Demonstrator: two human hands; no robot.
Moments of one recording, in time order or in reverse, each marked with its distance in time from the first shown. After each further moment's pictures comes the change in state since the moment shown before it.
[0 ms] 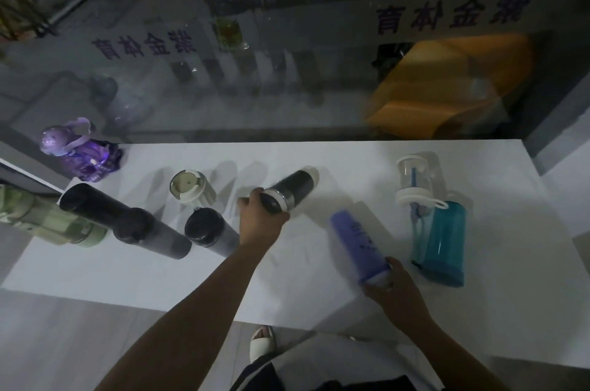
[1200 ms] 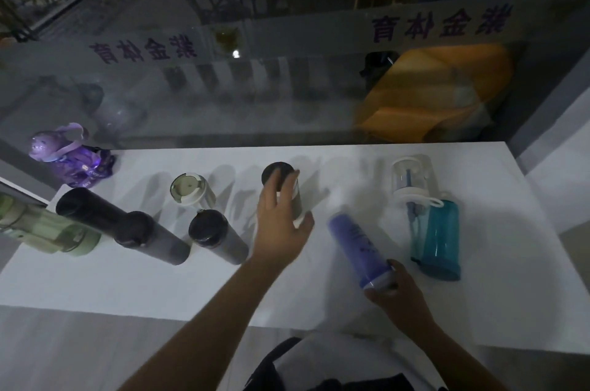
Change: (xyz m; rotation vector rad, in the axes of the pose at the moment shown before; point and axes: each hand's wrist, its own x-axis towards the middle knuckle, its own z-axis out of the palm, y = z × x) left_hand -0.052 0.019 -0.014 0.010 0.055 0.656; right_hand -0.018 0.000 0.002 -0.048 0.083 0.087
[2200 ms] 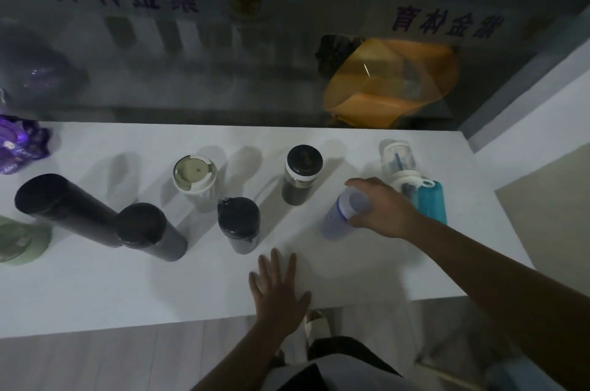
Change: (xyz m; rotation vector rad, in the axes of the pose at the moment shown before) left_hand -0.133 -0.155 0.037 0.361 -0.727 -0.211; right_hand -0.006 -0.224 0.004 -0.622 -0.123 -0.212
